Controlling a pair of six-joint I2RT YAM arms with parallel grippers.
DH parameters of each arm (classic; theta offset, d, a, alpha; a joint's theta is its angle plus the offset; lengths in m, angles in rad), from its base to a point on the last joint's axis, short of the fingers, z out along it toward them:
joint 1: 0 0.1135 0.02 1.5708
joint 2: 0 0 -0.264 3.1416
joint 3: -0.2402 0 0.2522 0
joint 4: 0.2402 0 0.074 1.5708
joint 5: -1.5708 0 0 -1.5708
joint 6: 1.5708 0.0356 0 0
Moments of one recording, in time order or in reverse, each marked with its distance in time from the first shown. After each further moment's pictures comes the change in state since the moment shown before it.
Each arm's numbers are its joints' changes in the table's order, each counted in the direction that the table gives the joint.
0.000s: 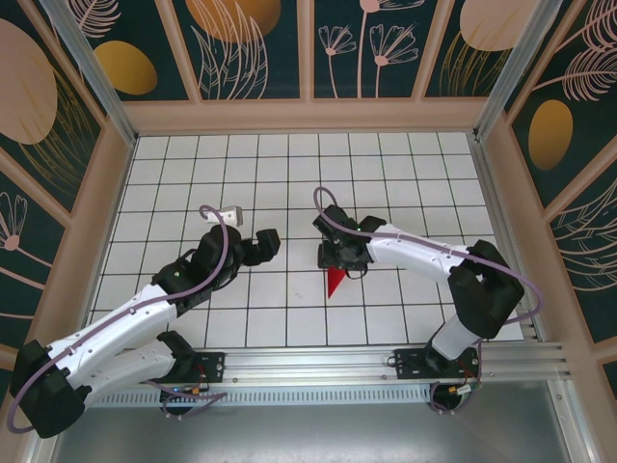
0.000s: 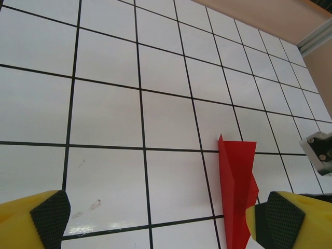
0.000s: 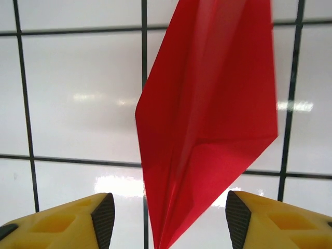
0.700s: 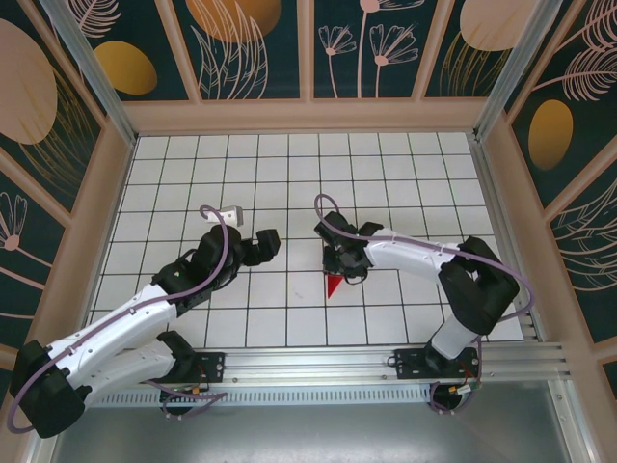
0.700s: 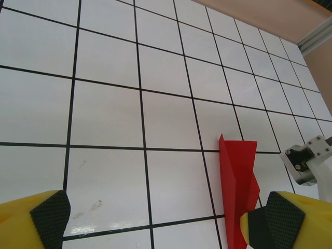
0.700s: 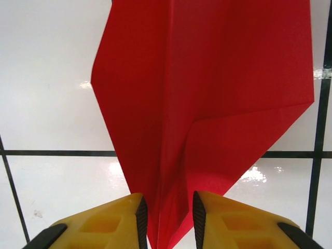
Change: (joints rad) left arm 0.000 0.000 0.000 0.000 0.000 0.006; right arm -0.002 -0.043 0.048 -0.070 0.058 0.048
